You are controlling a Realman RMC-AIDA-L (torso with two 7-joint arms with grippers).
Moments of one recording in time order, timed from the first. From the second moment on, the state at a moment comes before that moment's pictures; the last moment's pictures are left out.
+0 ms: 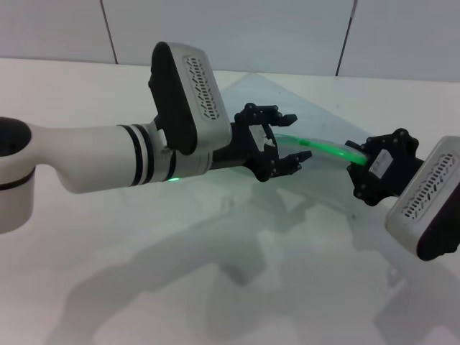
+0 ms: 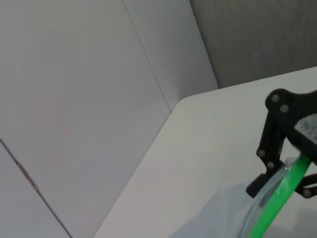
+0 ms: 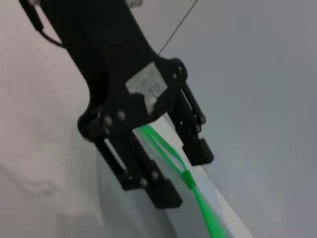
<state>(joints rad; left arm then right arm) -0.54 -1.95 -1.19 -0.93 1.13 -0.57 2.07 0.06 2.02 -1.92 -1.44 -2.16 -0.33 1.72</state>
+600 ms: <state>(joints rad) -0.57 -2.00 -1.20 -0.91 1.21 -0.56 2.08 0.06 2.02 -1.92 -1.46 -2.16 -0.33 1.72</state>
